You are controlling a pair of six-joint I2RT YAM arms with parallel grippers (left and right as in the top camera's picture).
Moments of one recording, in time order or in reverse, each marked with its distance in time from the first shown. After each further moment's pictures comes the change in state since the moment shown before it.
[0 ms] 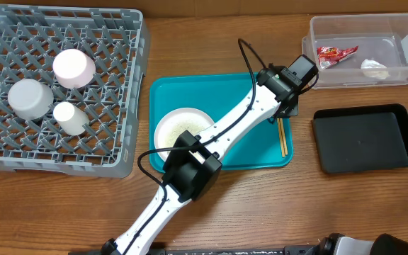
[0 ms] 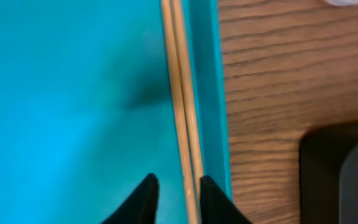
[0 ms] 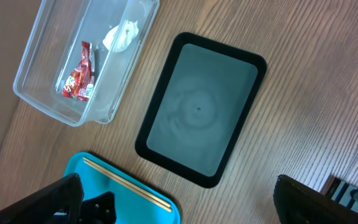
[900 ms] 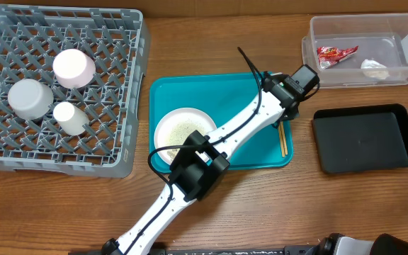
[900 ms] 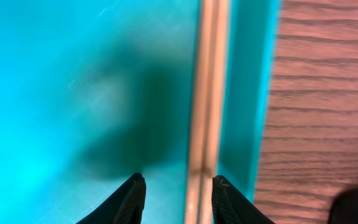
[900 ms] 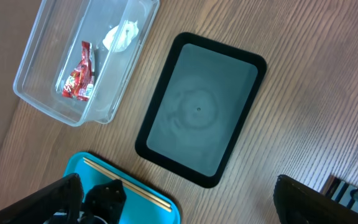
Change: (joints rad) left arm -0.026 0.069 0.000 0.057 -0.096 -0.141; right arm 0.000 0.000 0.000 0.000 0.000 0.000
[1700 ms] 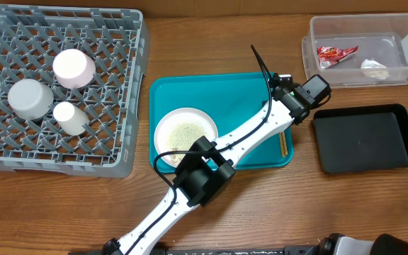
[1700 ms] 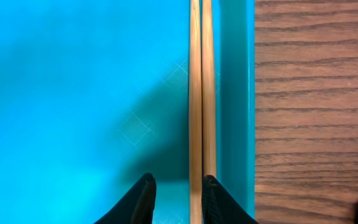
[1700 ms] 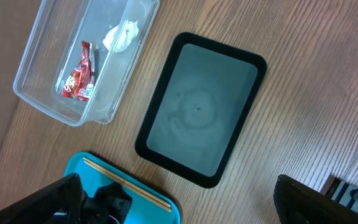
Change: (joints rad) left arm -0.048 0.000 -0.001 -0.003 -0.189 0.043; right arm 0.000 0.000 0.000 0.000 0.000 0.000
